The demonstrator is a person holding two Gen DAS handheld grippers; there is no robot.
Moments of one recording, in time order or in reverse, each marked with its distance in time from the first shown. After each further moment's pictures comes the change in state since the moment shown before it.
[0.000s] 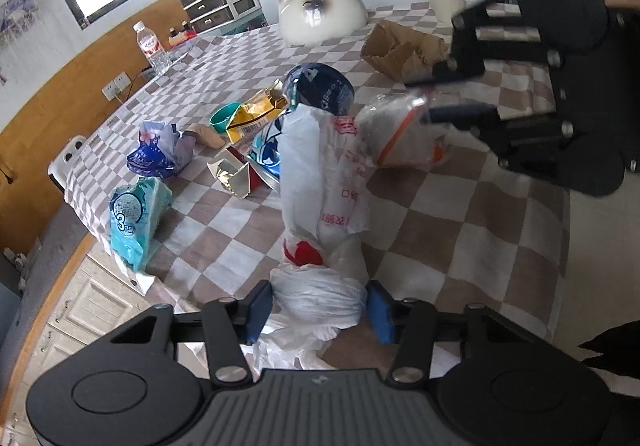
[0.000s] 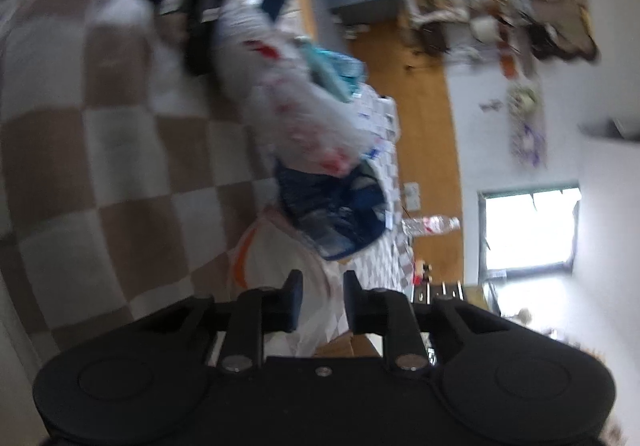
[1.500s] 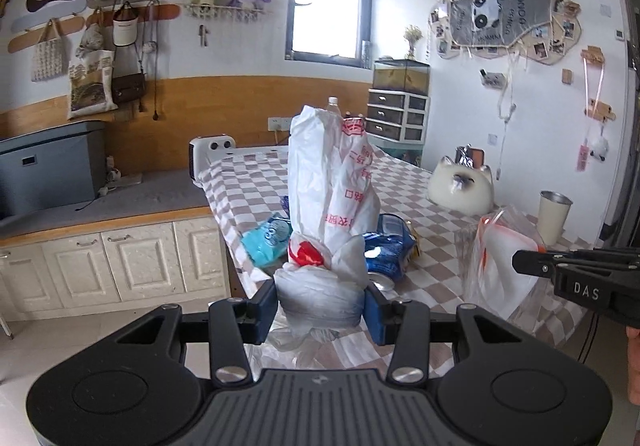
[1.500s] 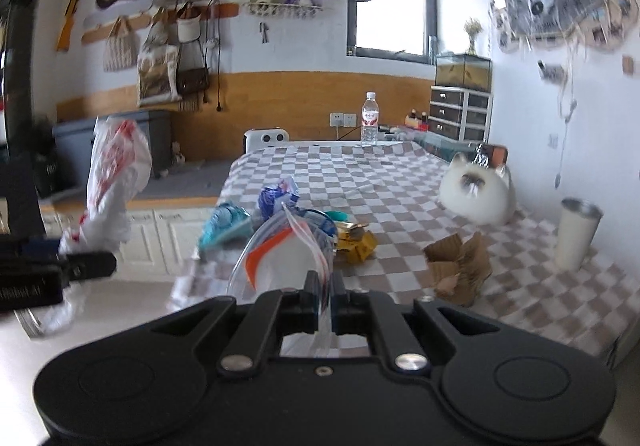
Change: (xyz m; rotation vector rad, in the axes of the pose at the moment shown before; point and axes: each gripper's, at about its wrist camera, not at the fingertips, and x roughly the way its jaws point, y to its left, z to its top) left arm -0.139 0.009 -0.055 -0.633 -0.378 0.244; right arm -0.088 -0.093 -0.019 1.478 -0.031 0.090
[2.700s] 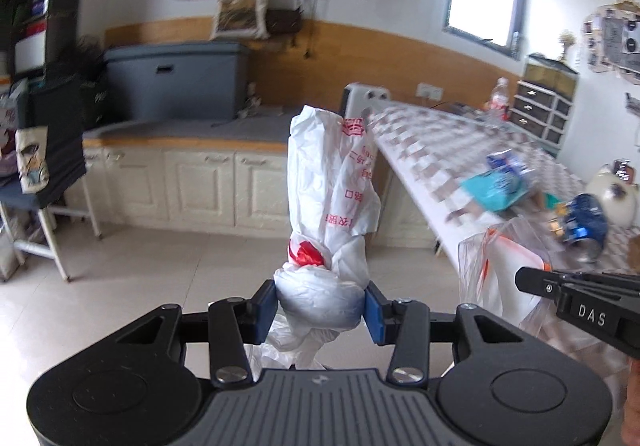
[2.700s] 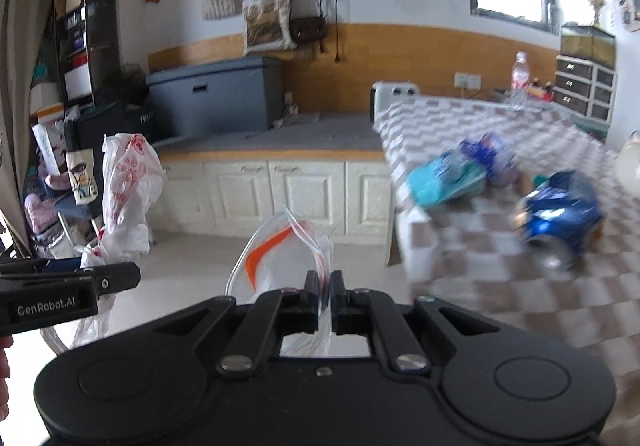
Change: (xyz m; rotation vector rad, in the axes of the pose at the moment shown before) left arm -0.016 0.197 -0.070 -0.250 0.132 0.311; right arm 0.086 0.212 -0.037 -0.092 0.149 0.280
